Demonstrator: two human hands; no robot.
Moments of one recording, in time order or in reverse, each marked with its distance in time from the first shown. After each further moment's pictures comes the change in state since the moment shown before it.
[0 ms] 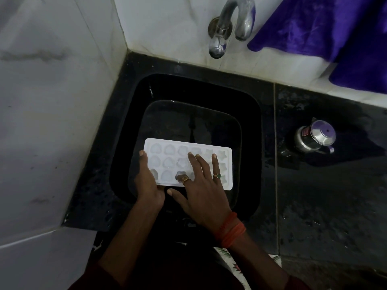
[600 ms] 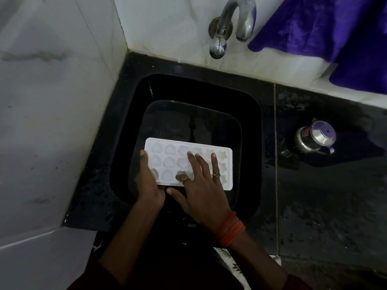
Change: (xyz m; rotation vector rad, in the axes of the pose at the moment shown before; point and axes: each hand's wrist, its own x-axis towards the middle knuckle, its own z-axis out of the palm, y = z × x) left_hand 0.000 0.002 0.001 0.026 0.015 0.003; right_hand 0.004 0.000 0.001 -0.051 -0.016 -0.003
